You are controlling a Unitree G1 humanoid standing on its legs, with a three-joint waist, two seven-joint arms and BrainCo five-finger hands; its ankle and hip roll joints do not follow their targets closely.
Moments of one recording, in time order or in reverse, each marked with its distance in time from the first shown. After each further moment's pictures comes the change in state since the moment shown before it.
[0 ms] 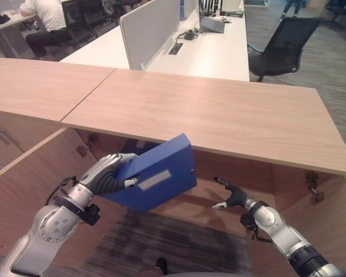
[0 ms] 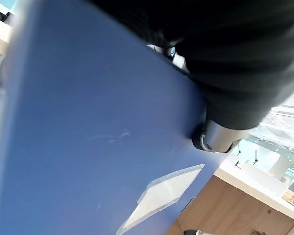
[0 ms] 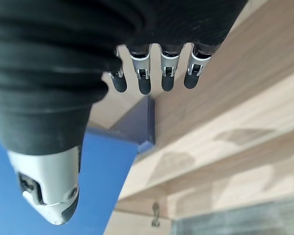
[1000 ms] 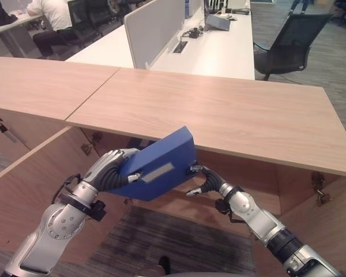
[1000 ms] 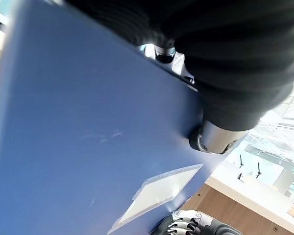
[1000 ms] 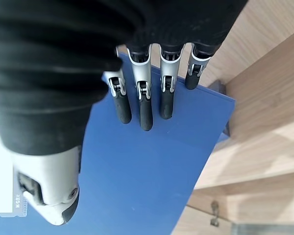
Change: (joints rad) left arm -0.045 -0.039 -0.043 0.009 0.020 0.009 0.068; right arm -0.164 0.115 0.145 -0.064 0.012 -0.012 -0.058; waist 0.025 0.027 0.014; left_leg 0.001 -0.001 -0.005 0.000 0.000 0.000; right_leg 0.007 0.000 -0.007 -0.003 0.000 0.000
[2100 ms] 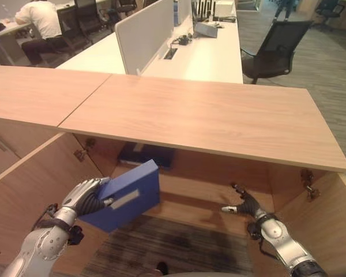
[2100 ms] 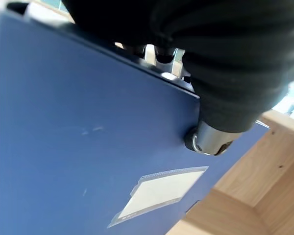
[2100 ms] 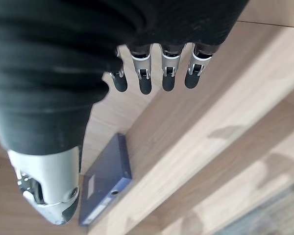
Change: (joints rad) left arm 0.185 -0.059 0.102 0.186 0.198 0.006 -0.004; right arm 0.275 -0.056 -0.243 0.099 0.028 0.025 -0.066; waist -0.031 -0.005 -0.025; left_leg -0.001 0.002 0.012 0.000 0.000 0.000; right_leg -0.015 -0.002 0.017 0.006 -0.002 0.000
